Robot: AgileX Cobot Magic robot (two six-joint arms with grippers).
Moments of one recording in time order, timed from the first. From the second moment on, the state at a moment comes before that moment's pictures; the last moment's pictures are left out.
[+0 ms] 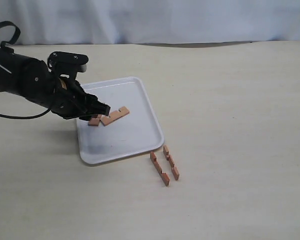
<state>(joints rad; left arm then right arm) -0.42 1.86 -0.96 -0.08 0.23 -0.05 -0.02 0.00 0.00 0.31 0.36 -0.22</state>
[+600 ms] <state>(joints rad) -0.71 1.69 -0.96 -0.11 0.43 0.02 -0.02 0.00 0.00 0.31 0.36 -0.22</state>
